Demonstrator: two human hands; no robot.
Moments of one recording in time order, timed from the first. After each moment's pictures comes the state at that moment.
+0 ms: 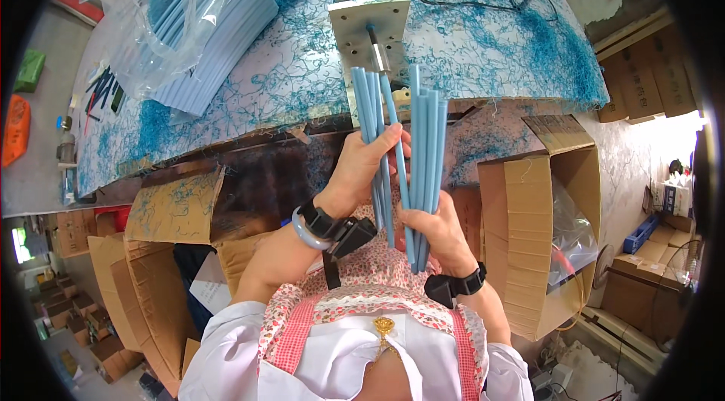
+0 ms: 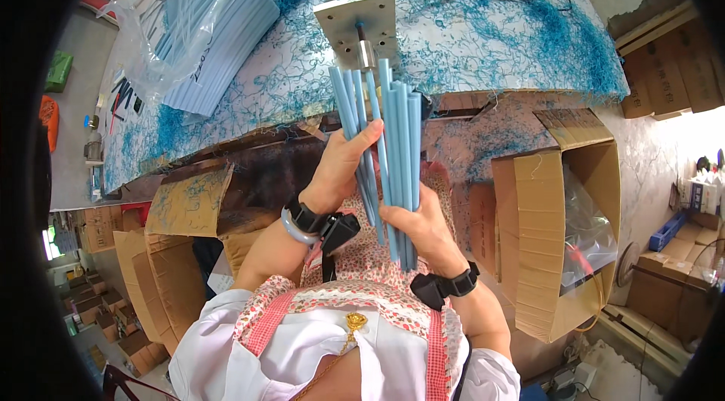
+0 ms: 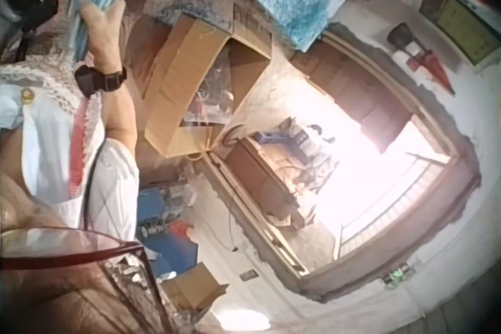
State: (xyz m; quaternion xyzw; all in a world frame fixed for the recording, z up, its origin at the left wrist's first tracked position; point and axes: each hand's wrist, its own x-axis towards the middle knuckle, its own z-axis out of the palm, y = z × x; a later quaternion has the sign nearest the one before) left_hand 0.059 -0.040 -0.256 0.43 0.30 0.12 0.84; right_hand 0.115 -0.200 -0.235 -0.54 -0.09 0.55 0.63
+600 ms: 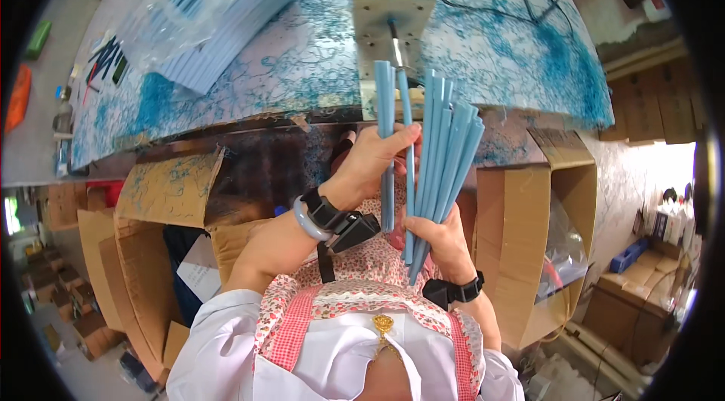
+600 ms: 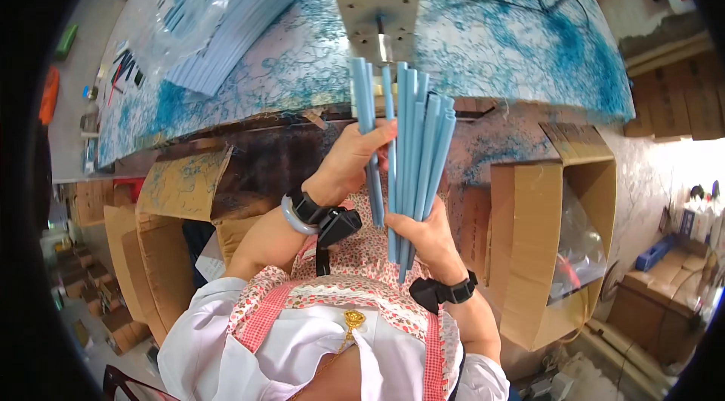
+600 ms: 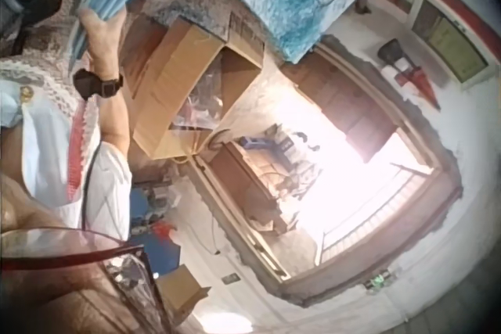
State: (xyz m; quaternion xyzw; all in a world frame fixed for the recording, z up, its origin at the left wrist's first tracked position) left_hand 0.055 -0.043 -0.262 0.41 0.29 0.08 0.86; right_hand 0.111 -0.206 -0.236 -0.59 -0.10 0.55 0.58
